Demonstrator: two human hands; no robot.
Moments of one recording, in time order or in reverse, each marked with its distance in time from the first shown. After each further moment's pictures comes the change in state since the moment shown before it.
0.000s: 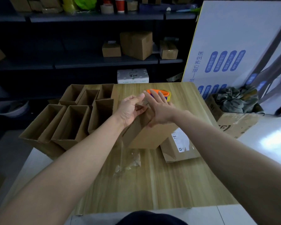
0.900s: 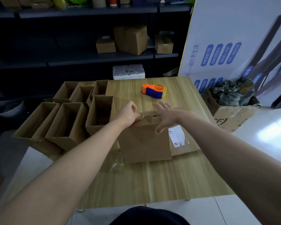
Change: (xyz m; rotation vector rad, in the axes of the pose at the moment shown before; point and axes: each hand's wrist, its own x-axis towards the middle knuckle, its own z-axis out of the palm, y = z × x) left_hand 0.001 -0.037 -0.007 1.160 0.119 0.006; right_hand -0.024 0.041 0.018 0.016 -0.239 0.147
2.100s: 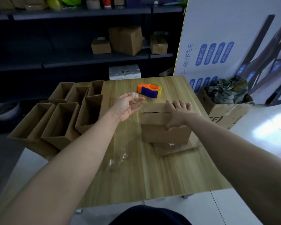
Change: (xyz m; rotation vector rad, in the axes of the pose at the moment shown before) left_hand -0.003 0.027 -0.009 -1.012 -0.217 -0.078; right_hand -0.024 0.047 0.013 -0.163 0.129 0.190
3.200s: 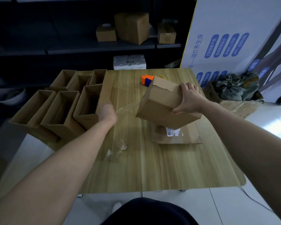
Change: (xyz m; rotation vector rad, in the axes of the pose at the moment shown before) left_hand 0.002 -0.058 -0.062 1.245 0.628 -0.065; right_hand 0.005 0.033 -0.022 0.209 0.244 -0.038
